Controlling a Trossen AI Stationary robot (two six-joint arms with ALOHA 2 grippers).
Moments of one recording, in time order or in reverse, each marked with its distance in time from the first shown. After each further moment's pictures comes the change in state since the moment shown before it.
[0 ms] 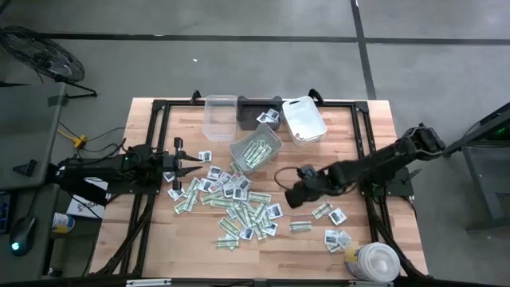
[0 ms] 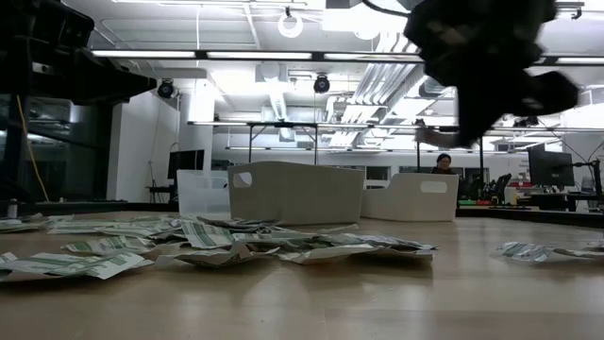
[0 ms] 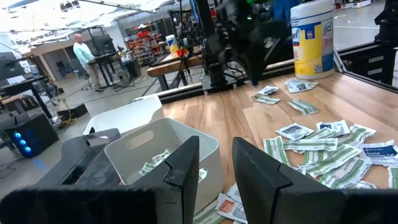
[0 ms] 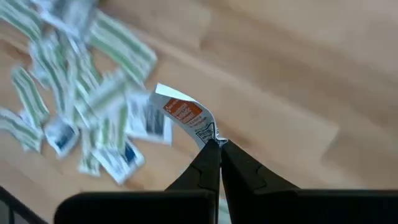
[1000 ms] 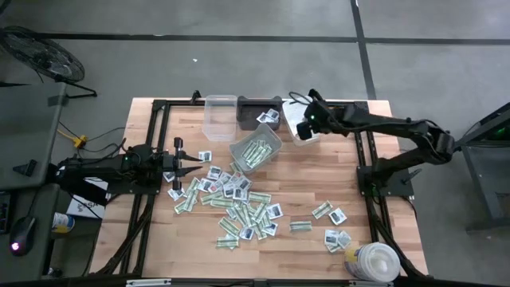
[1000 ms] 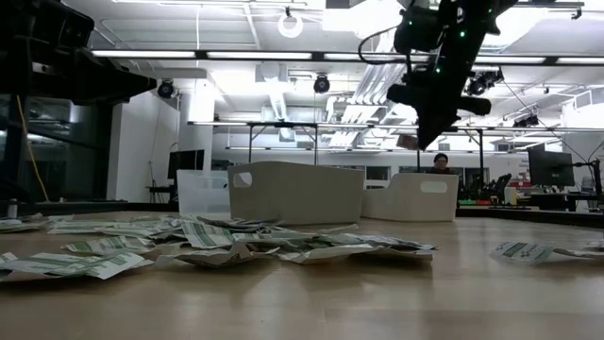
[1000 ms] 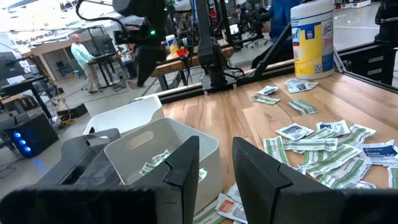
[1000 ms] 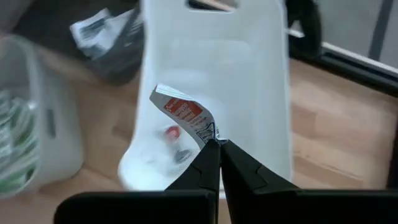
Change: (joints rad) left arm 0.000 0.000 0.000 0.000 0.000 0.000; right arm -0.754 -0.130 -0.005 -0.039 0.250 -0.792
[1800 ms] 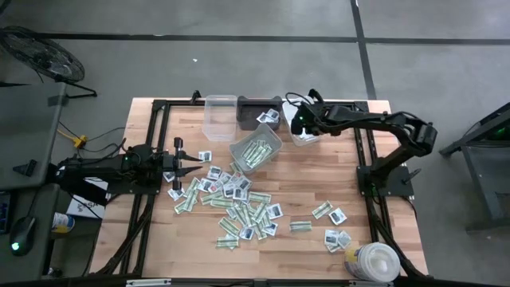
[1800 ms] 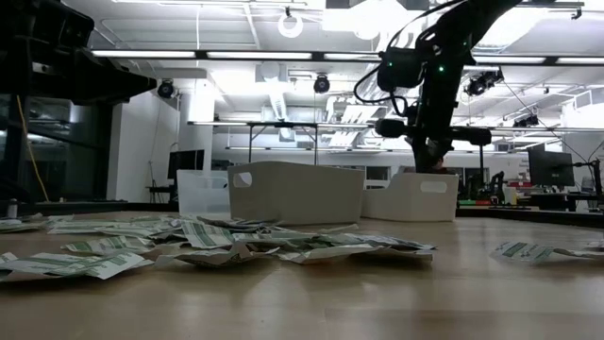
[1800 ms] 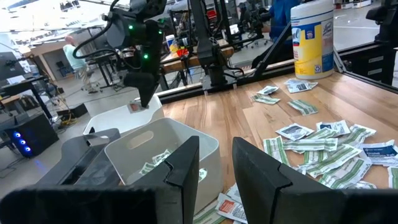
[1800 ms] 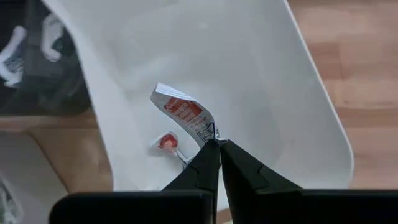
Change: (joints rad) left arm 0.000 0.000 0.000 0.000 0.000 0.000; right arm -0.049 0.189 -0.002 0.043 -0.042 0.414
